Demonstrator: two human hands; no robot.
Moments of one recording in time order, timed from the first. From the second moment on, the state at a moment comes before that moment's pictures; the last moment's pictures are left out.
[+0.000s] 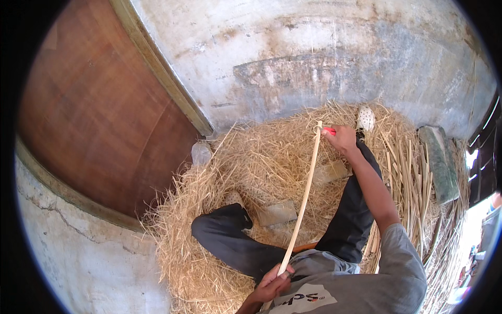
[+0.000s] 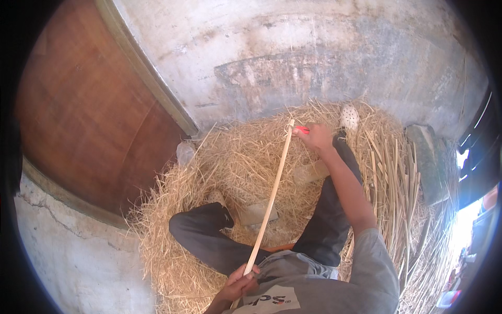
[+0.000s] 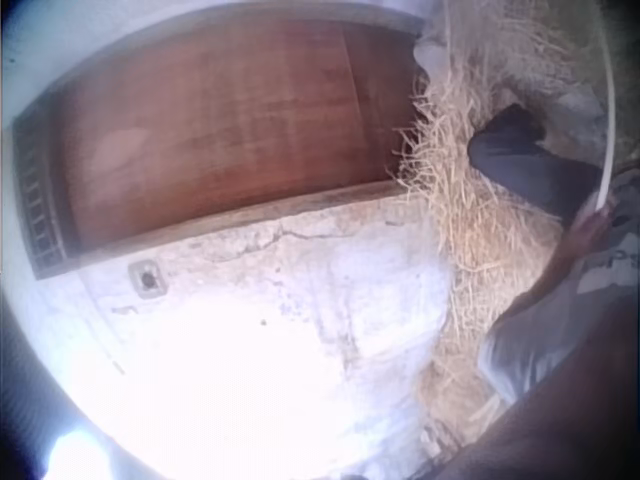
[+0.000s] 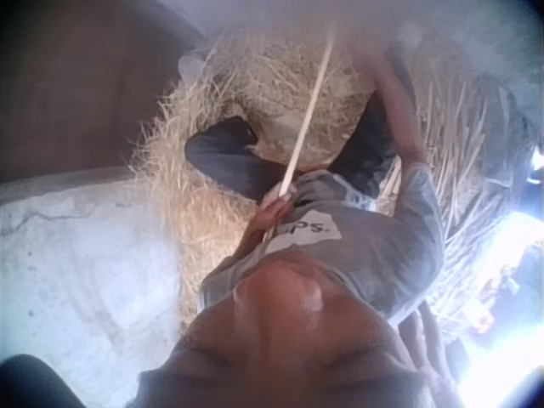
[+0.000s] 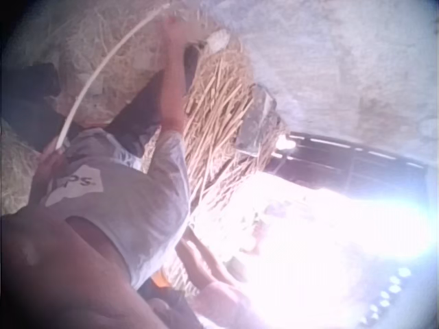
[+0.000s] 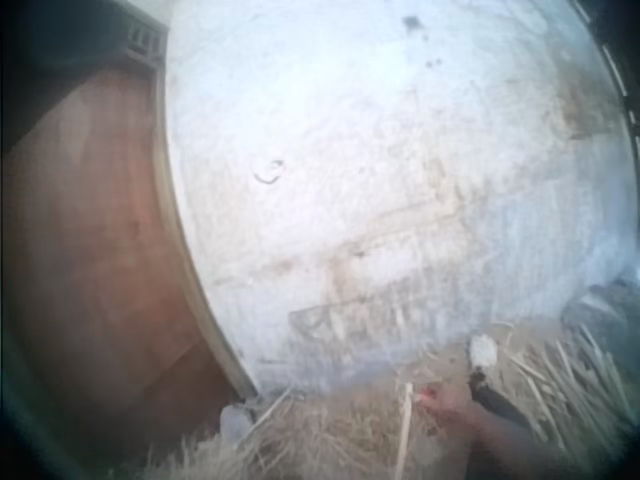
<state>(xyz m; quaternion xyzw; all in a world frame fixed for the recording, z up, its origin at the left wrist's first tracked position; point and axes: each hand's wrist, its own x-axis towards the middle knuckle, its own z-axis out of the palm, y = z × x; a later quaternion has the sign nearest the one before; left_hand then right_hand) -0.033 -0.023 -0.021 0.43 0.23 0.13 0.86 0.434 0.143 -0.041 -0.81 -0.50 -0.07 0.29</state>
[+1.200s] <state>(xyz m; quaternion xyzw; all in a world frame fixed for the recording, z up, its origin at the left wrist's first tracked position) 0.017 0.012 -0.009 0.27 0.28 0.20 0.90 0.285 0.068 -0.060 -0.68 -0.65 0.04 0.33</state>
